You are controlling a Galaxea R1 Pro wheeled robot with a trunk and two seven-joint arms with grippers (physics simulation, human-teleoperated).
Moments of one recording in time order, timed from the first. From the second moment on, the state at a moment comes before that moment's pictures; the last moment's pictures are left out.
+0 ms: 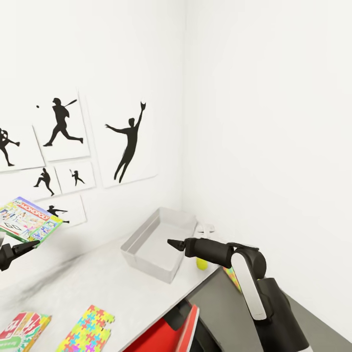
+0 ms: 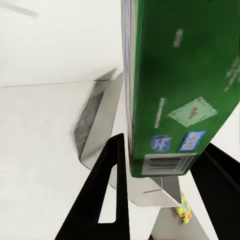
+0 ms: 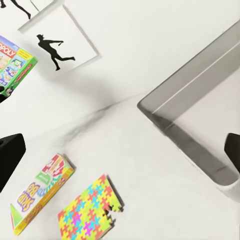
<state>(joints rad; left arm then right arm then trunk) -0.75 0.75 0.31 -0.33 0.34 0.64 -1.21 -0.43 0.09 0.16 -1.60 -0.44 0.98 0.32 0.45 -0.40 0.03</state>
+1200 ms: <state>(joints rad) -0.75 0.65 0.31 -0.38 0.34 0.64 -1.20 -0.43 0.07 0.14 -1.61 -0.45 0.94 0.45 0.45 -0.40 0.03</state>
